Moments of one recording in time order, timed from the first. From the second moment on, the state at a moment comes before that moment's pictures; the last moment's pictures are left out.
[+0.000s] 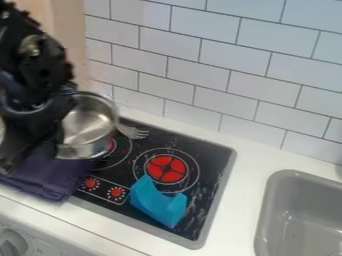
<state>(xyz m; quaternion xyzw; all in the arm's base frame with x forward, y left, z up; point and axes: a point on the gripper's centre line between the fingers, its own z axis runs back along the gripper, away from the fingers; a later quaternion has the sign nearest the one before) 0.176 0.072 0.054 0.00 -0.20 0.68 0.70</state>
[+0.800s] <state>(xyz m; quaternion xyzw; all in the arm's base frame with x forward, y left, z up) 0.166 0.099 0.020 0.03 -0.16 0.71 0.68</state>
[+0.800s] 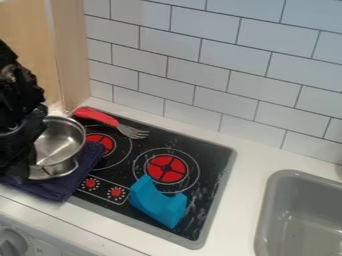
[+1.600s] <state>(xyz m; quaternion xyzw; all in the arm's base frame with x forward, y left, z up) 0.168 0.099 0.029 0.03 -0.16 0.72 0.68</state>
